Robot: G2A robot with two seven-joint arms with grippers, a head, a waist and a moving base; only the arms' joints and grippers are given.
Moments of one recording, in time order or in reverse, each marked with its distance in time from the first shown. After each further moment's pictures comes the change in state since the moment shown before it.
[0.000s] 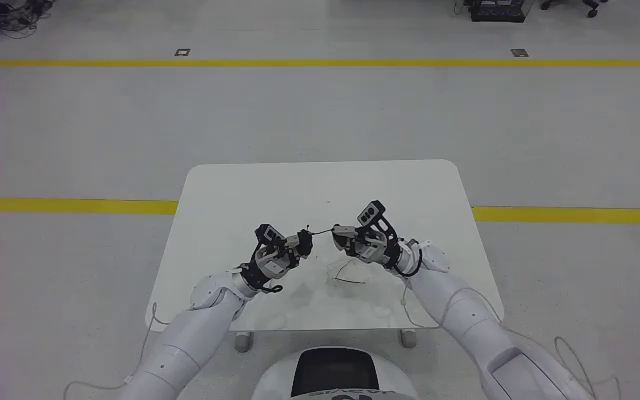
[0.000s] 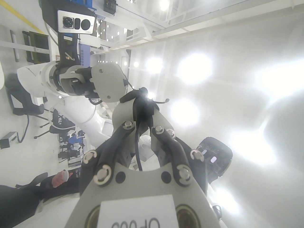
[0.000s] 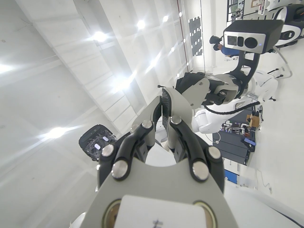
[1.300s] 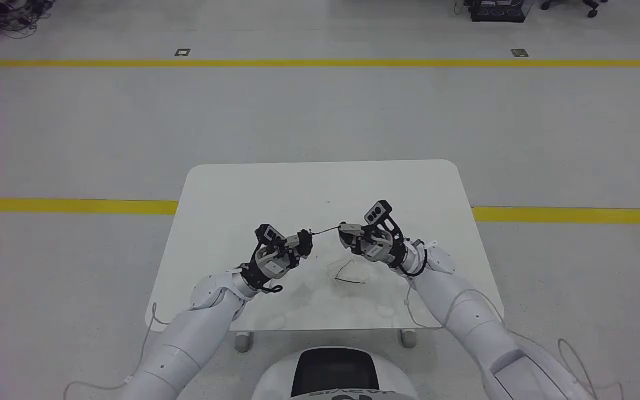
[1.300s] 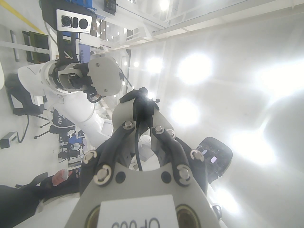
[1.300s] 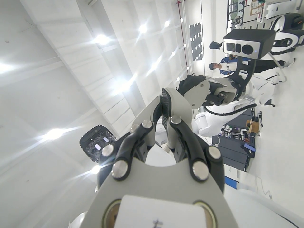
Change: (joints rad) left arm 0.000 0.000 0.000 0.000 0.000 0.000 0.000; right arm -0.013 0.007 0.043 0.004 -0.011 -0.005 0.000
